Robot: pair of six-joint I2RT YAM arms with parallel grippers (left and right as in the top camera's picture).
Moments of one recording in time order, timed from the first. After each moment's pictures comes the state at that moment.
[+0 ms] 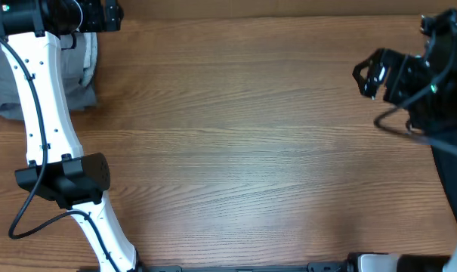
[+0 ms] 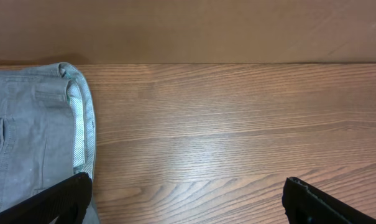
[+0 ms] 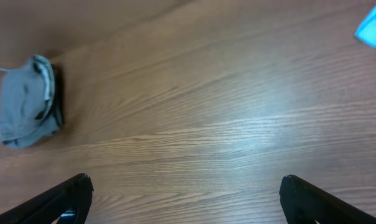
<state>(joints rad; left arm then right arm) 0.18 2.18 2.61 -1.28 0.30 0.07 -0.02 1.52 2.26 -1.64 -0.27 0.29</state>
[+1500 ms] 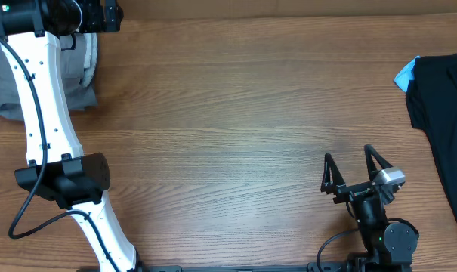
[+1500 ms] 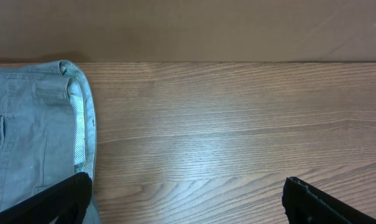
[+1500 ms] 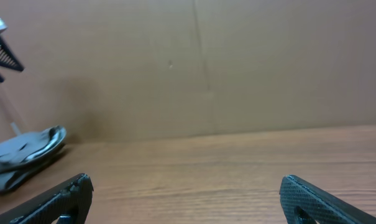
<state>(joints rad) 0.18 2.18 2.61 -1.29 0.30 0.07 -0.02 0.02 0.02 0.13 -0.24 0.23</state>
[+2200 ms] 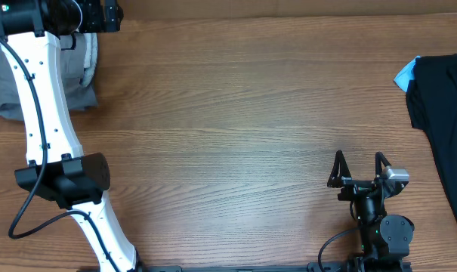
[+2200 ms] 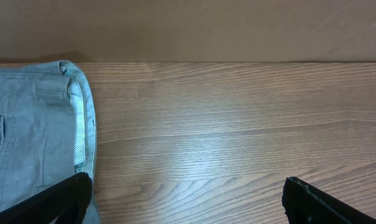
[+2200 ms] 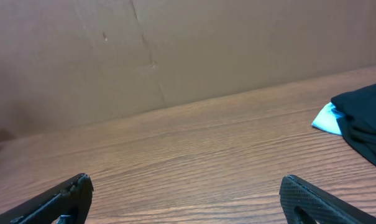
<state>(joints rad) 0.18 2.18 2.61 -1.29 0.30 0.07 -0.02 0.01 0.02 -0.03 -0.04 0.23</state>
